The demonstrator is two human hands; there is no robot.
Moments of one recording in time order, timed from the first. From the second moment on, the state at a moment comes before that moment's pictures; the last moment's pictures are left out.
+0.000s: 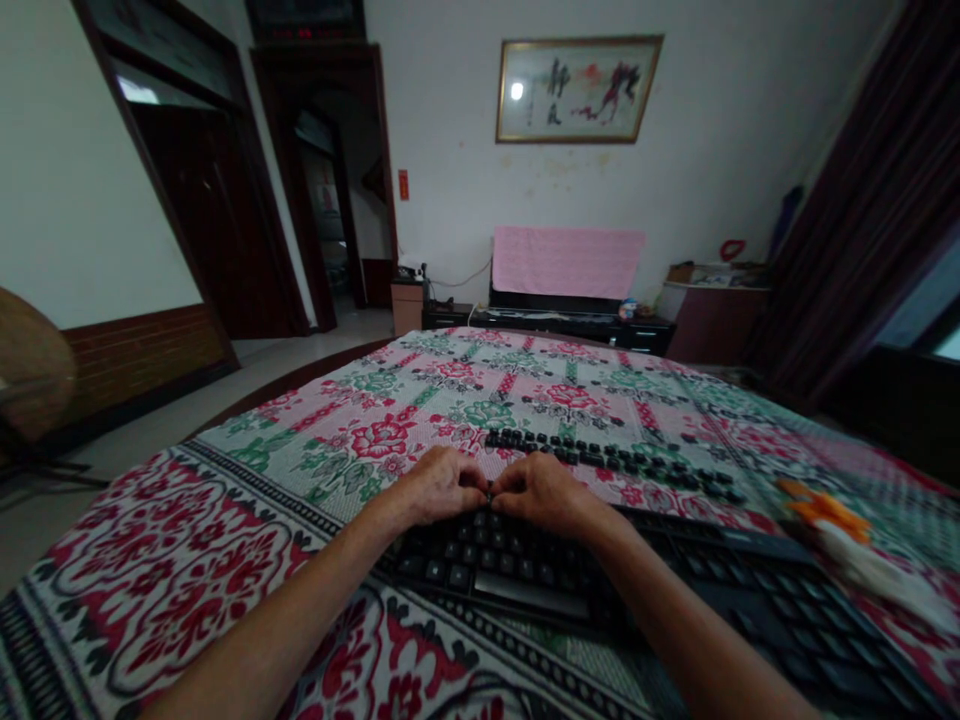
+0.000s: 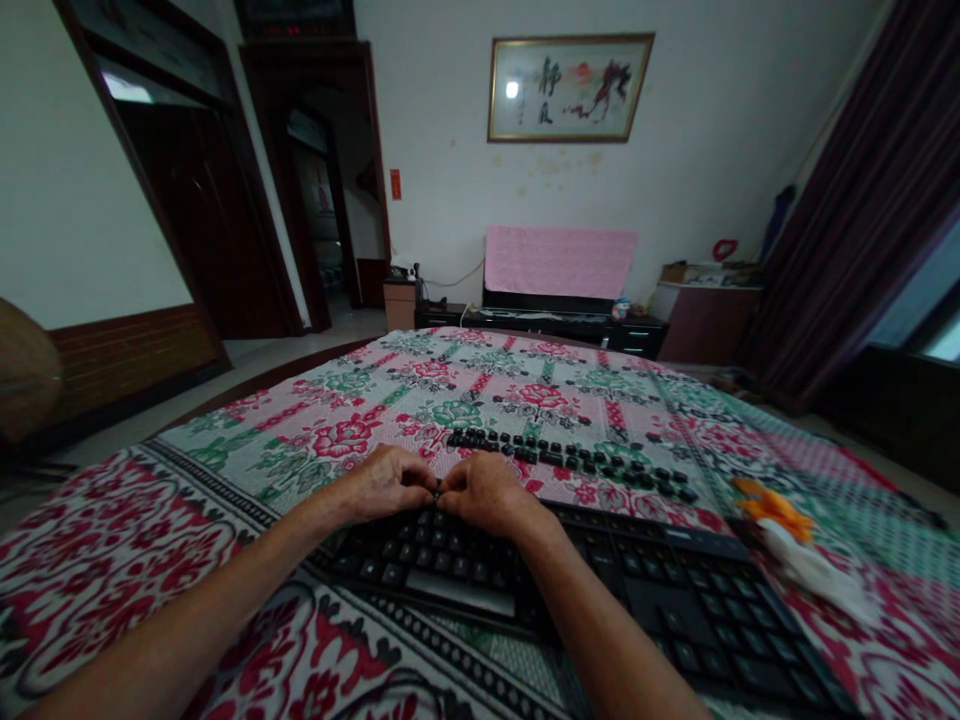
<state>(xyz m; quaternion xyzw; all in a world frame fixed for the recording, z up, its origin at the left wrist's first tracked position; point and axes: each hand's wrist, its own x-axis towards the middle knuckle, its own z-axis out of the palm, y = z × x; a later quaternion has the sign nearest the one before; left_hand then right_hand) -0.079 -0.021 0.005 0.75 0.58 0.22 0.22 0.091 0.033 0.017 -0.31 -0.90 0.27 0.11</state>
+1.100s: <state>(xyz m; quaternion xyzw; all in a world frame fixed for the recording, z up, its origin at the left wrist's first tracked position) -0.079 -0.026 0.017 0.82 0.53 0.18 0.15 0.090 0.036 0.014 -0.29 -0.92 0.25 0.12</state>
